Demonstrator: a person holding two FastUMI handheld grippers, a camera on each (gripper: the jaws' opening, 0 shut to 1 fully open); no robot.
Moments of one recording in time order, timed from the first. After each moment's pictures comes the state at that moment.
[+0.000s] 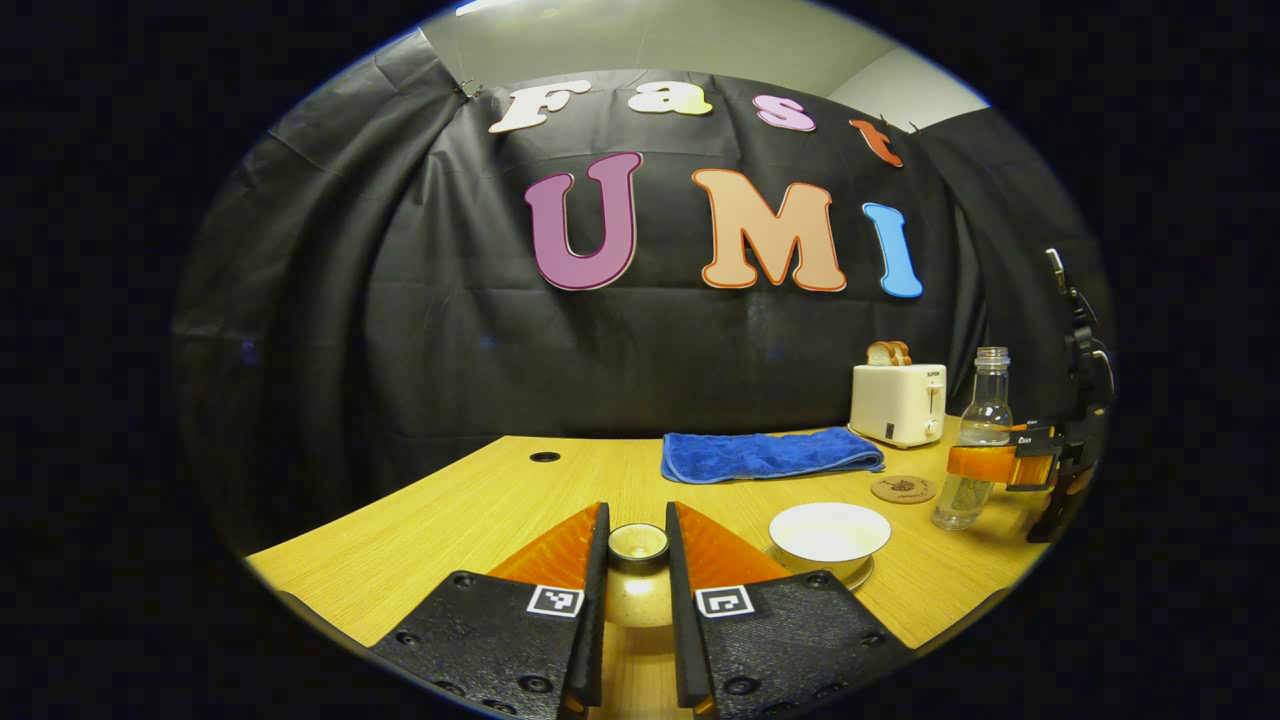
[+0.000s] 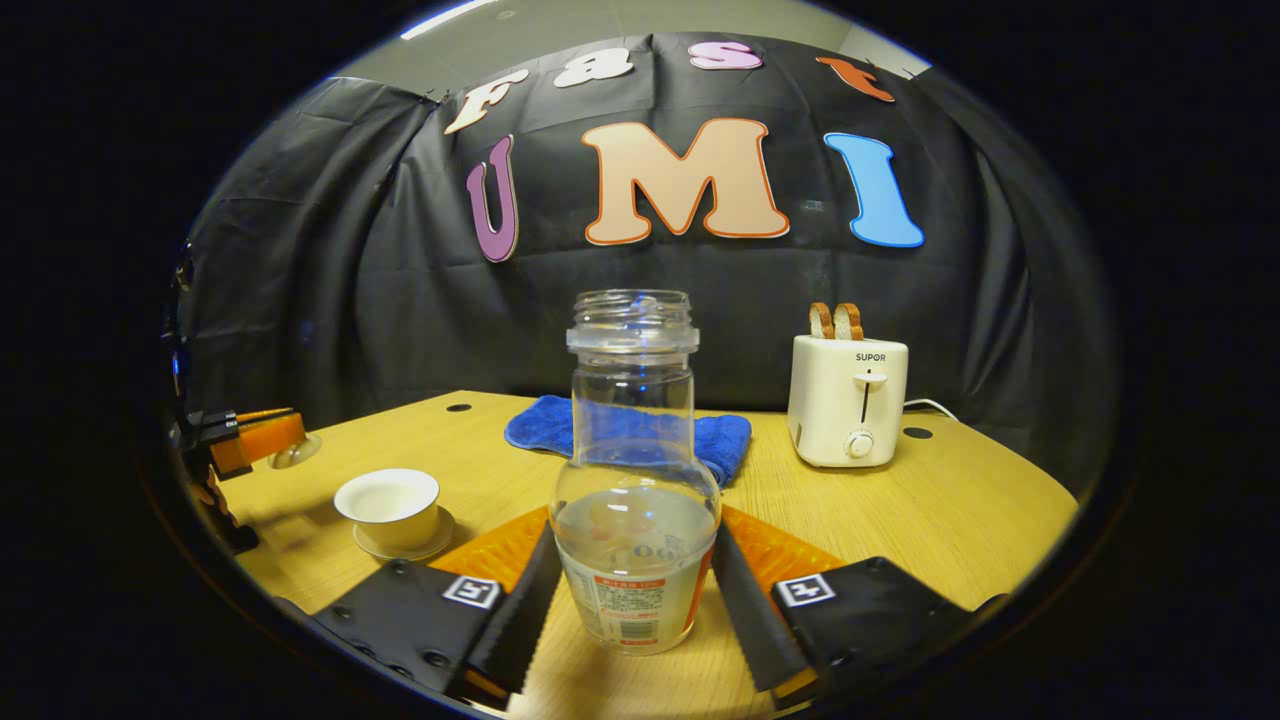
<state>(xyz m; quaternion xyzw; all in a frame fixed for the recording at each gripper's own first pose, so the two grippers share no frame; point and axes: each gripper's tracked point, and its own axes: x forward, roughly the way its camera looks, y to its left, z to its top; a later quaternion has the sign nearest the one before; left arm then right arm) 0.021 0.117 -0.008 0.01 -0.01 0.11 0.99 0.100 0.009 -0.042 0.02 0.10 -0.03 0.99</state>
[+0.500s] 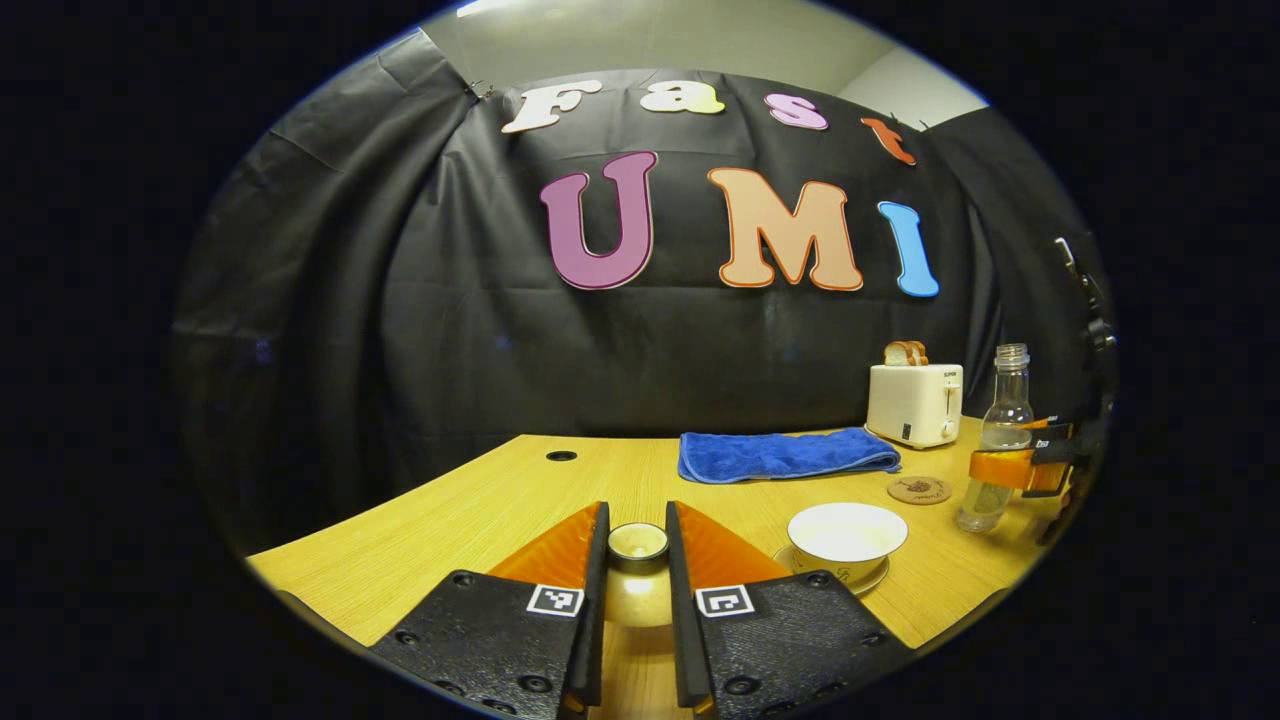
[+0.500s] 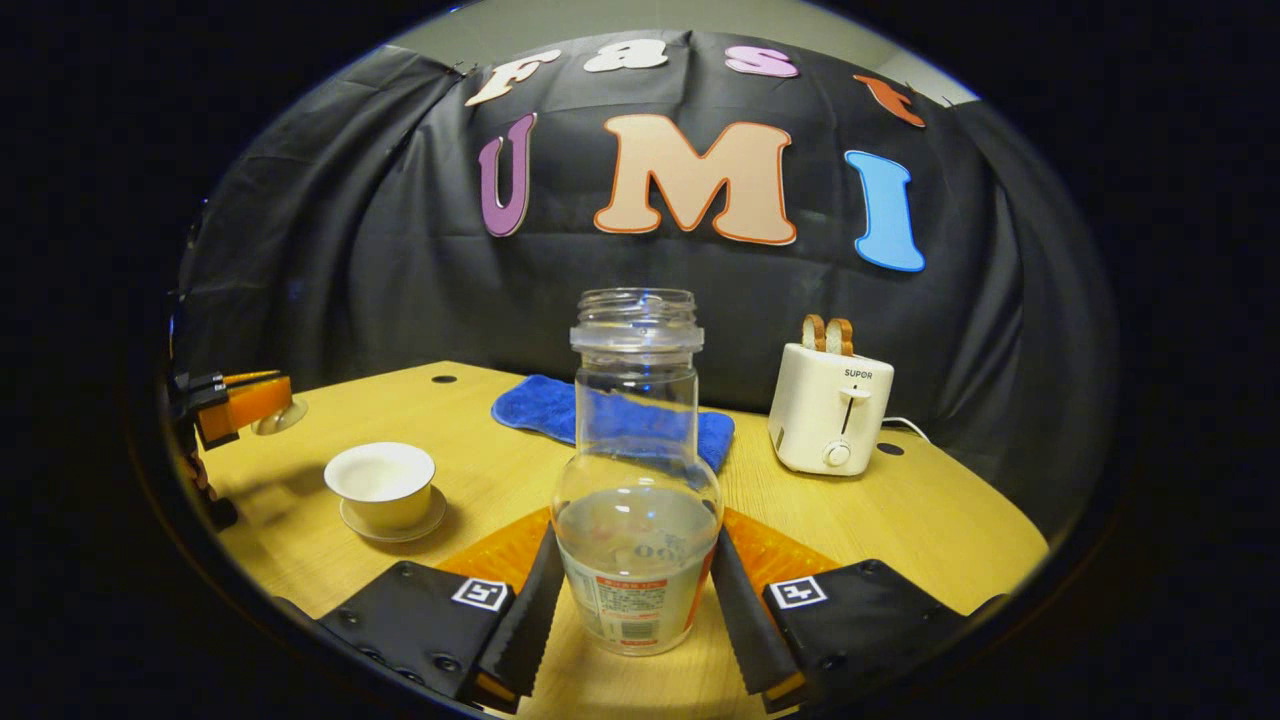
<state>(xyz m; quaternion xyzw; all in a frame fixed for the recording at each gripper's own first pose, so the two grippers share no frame) 0.020 0.122 -0.008 0.01 -0.01 0.13 0.99 0.087 0.016 -0.040 -0.05 0.12 -0.04 0.99</state>
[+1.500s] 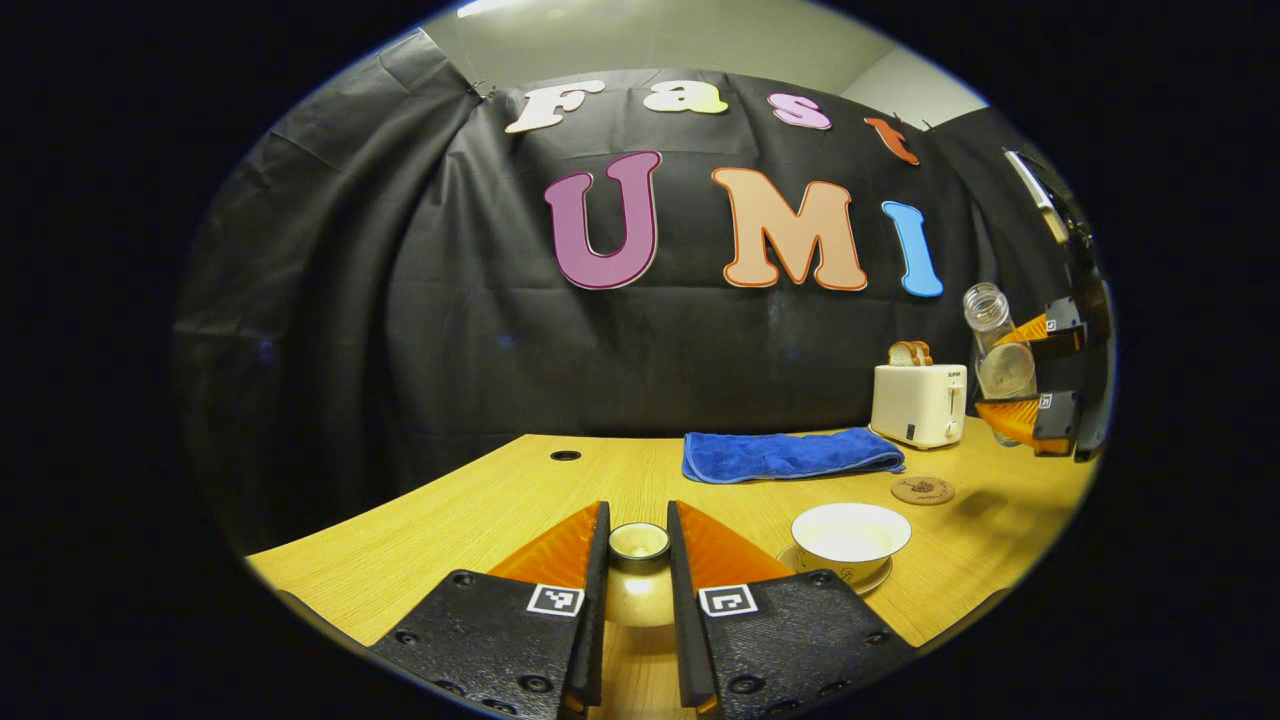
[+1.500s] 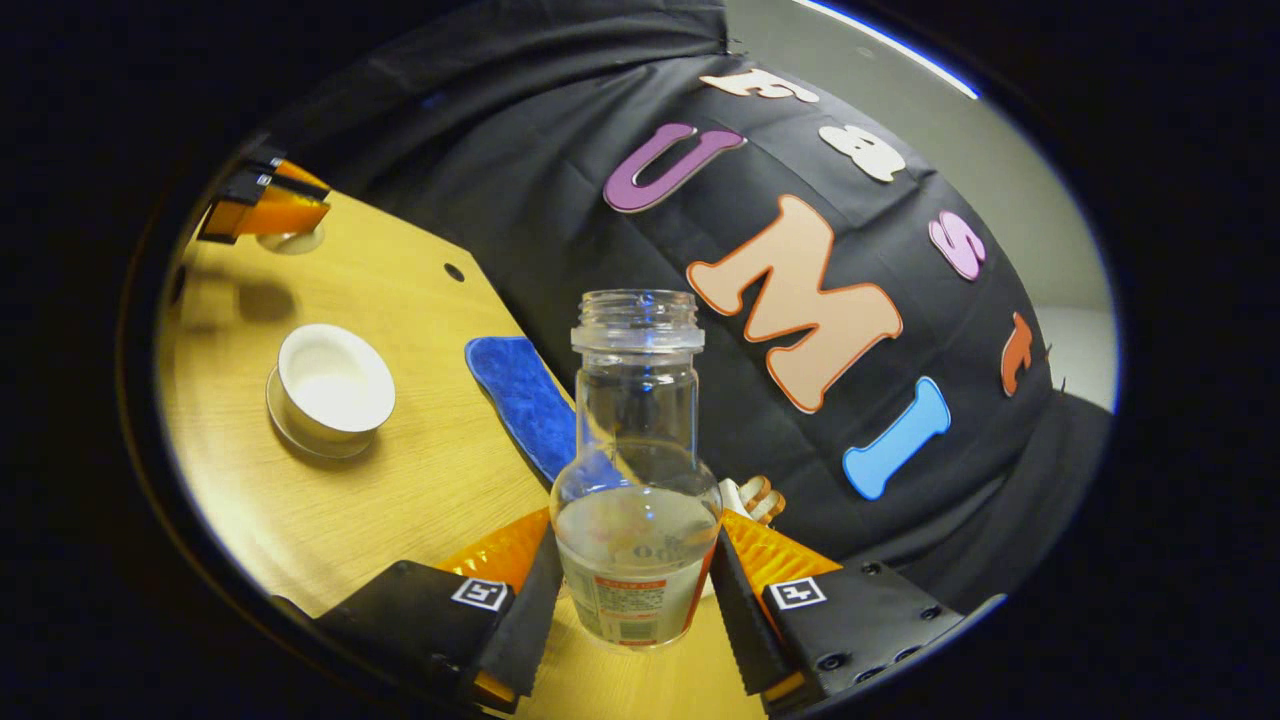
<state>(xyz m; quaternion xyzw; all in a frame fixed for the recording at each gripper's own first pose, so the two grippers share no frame) 0.019 0.125 -0.008 0.01 -0.01 0.13 0.99 0.114 0.040 0.033 -0.43 0.09 -0.04 0.90</state>
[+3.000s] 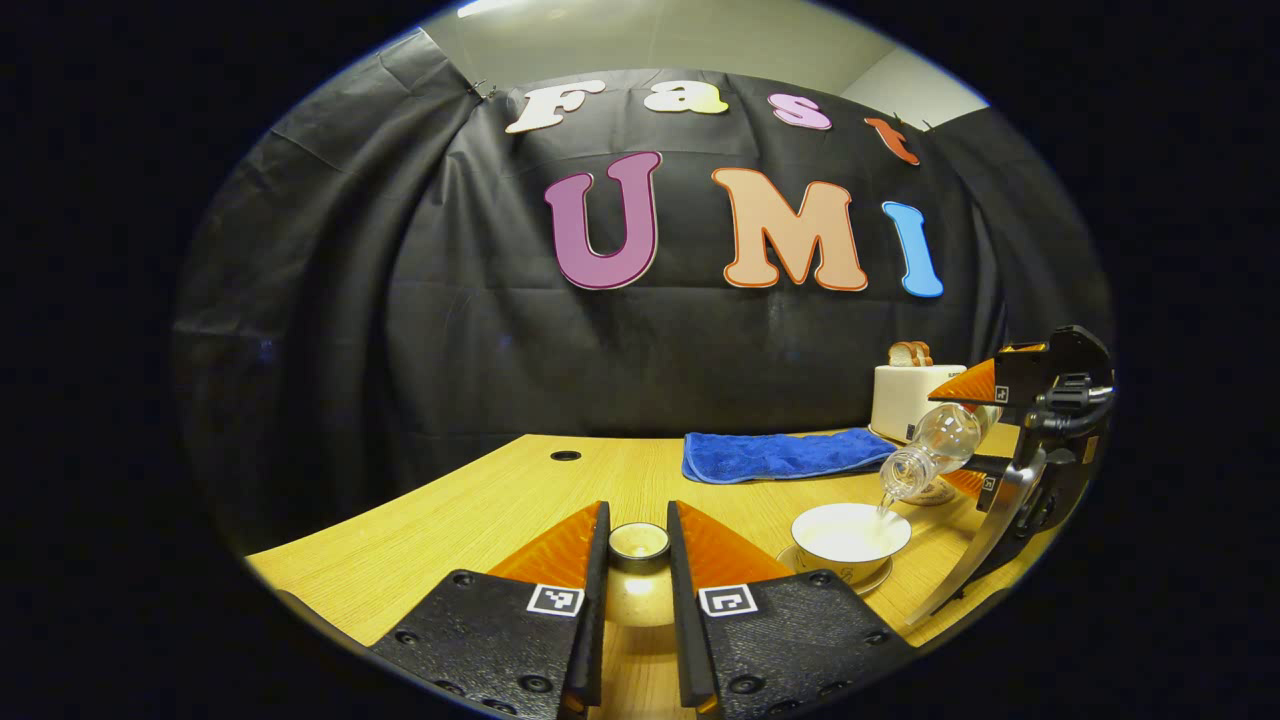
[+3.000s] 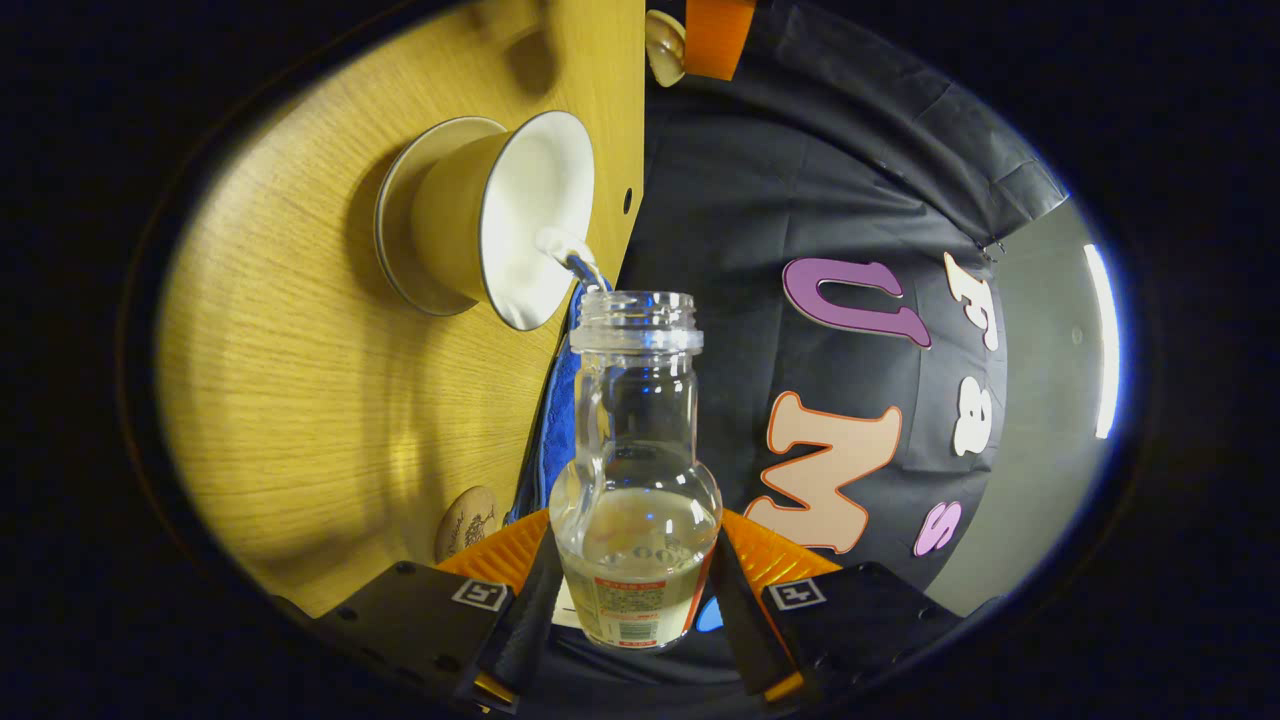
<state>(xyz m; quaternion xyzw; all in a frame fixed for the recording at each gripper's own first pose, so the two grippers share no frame) 0.020 0.125 -0.008 0.01 -0.01 0.13 0.99 0.137 0.087 -0.007 -0.77 0.04 0.01 0.63</state>
